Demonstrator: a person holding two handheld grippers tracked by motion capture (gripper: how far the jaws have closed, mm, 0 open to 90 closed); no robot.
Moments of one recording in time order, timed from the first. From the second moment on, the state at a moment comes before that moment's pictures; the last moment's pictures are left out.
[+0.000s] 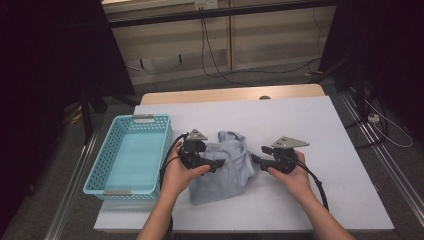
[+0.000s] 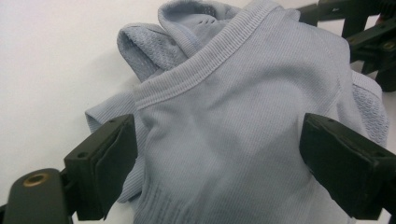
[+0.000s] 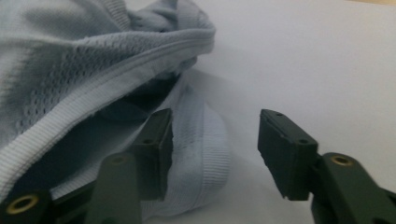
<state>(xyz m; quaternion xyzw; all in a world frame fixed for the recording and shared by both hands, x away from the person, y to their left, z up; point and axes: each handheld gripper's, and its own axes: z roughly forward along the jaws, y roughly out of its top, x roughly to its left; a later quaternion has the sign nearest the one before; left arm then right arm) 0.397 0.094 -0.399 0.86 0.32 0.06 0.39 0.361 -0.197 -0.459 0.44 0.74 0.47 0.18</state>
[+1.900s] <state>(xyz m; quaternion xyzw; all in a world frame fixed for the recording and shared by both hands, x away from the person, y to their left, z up) 0.399 0.018 -0.403 0.90 0.23 -0.02 0.37 0.297 -0.221 -0.448 0.41 0.76 0.48 0.17</state>
